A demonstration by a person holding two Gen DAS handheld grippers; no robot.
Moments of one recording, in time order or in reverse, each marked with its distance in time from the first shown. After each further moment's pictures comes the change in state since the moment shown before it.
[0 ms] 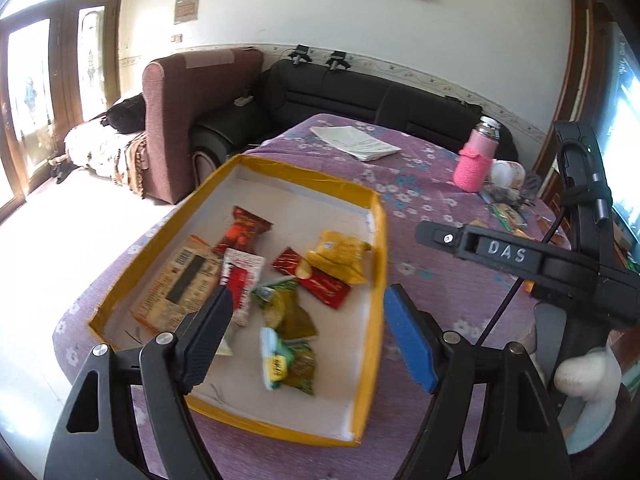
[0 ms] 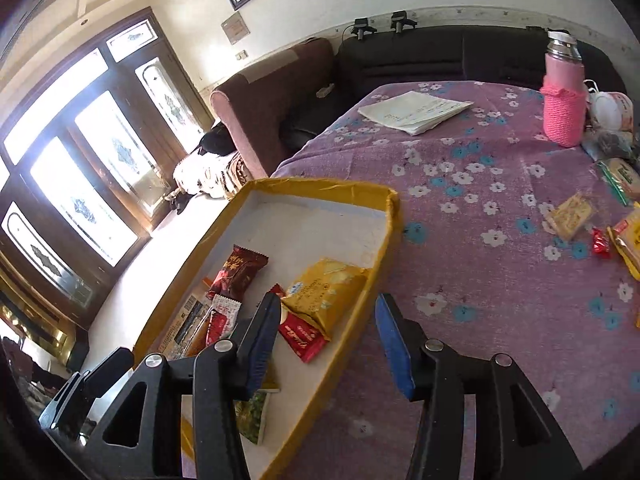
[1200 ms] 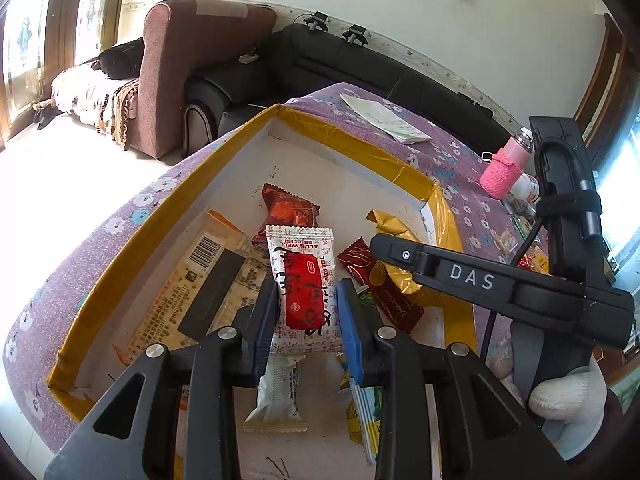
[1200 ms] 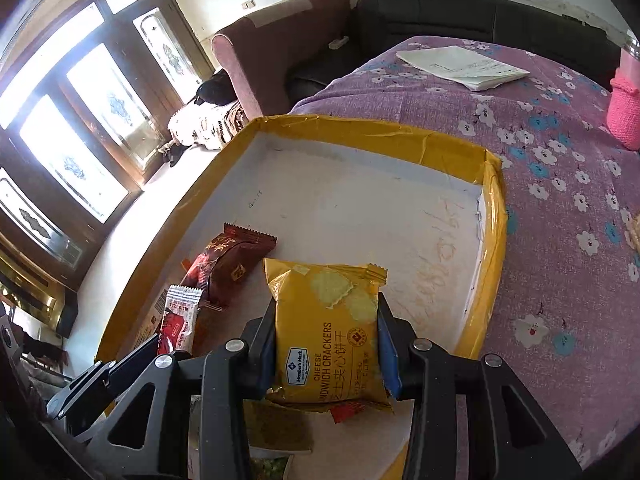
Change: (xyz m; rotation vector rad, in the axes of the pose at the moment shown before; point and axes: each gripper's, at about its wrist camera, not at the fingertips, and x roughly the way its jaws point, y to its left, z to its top) left arm 0.087 0.082 0.007 -0.135 0.111 -0.094; right arm 0.132 0.061 0.004 -0.093 0.198 -0.010
